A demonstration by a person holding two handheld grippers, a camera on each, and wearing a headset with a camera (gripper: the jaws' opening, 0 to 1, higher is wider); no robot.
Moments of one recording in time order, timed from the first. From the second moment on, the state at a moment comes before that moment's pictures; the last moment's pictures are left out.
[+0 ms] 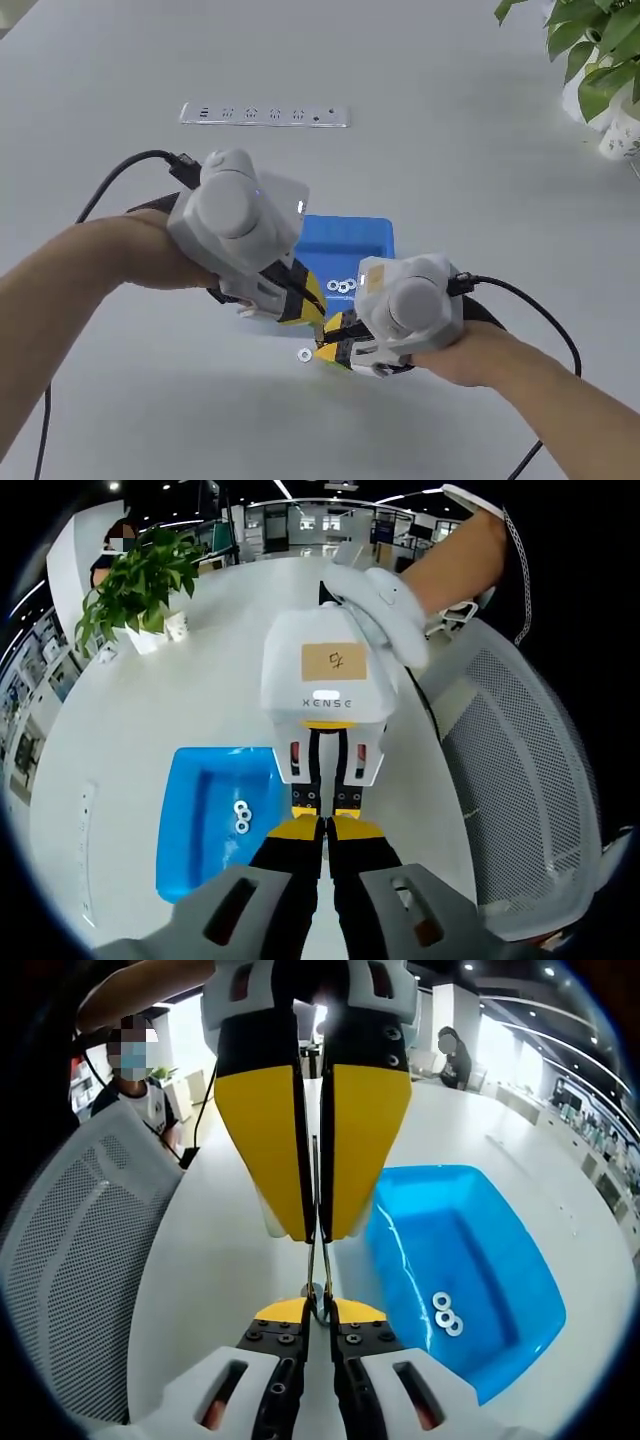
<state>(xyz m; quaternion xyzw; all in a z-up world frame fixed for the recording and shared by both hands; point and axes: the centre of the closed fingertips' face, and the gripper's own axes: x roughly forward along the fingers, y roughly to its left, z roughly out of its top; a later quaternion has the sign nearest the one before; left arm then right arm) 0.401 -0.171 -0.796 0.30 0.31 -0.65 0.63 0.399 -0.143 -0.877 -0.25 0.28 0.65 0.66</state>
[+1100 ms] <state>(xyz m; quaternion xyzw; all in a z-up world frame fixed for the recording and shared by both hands) 0.401 -0.172 -0.781 0.30 0.31 -0.64 0.63 0.399 -0.145 -0.862 -0.26 0.27 0.65 0.66</state>
